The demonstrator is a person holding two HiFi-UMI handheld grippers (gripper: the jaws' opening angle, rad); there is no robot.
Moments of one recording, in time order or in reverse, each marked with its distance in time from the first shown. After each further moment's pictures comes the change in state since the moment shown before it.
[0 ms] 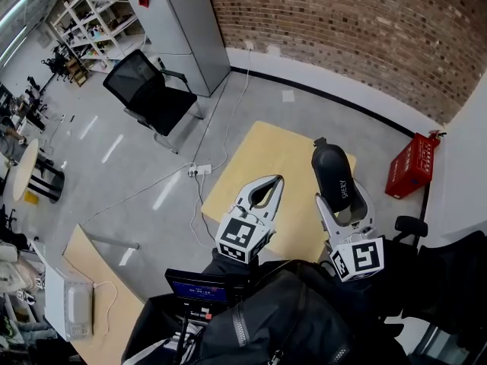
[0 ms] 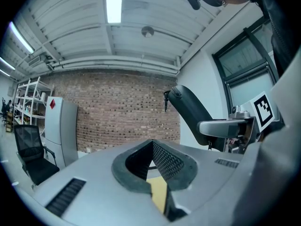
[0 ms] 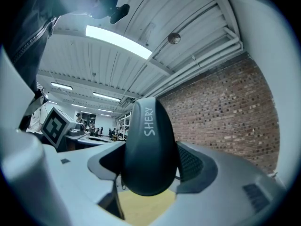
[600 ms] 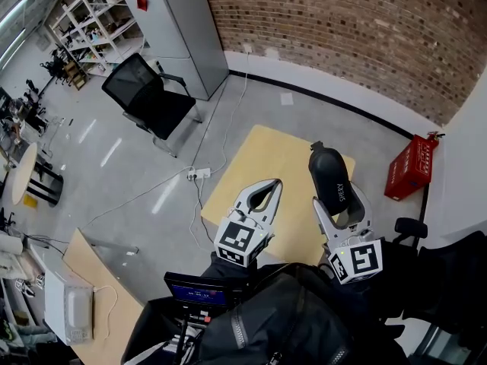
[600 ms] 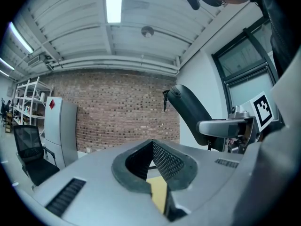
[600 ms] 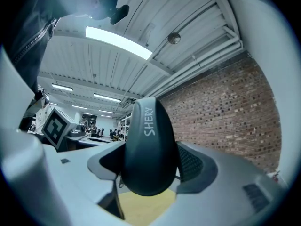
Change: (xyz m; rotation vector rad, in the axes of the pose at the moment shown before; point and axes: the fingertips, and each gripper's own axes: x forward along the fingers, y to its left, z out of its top) left arm -0.002 0.003 -0.001 0.002 0.000 -0.006; right arm 0.004 0.005 -0.002 0.011 -0.007 0.012
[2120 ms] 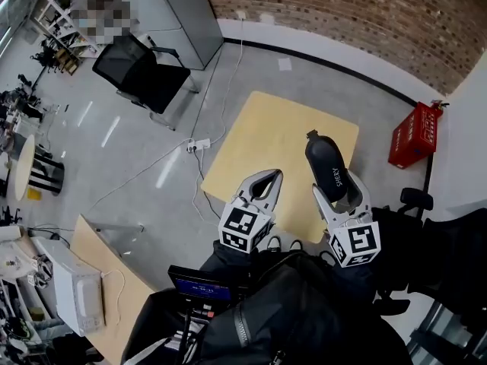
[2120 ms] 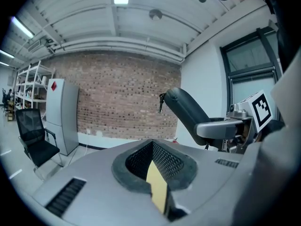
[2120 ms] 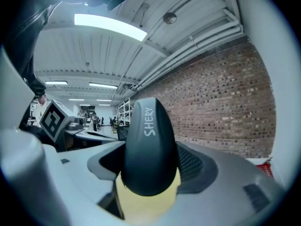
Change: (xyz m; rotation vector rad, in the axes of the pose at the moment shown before) left arm -0.012 -0.010 -0.076 -0.089 0.189 -0.013; right arm -0.013 0.007 -0.076 0.059 0.216 -0.015
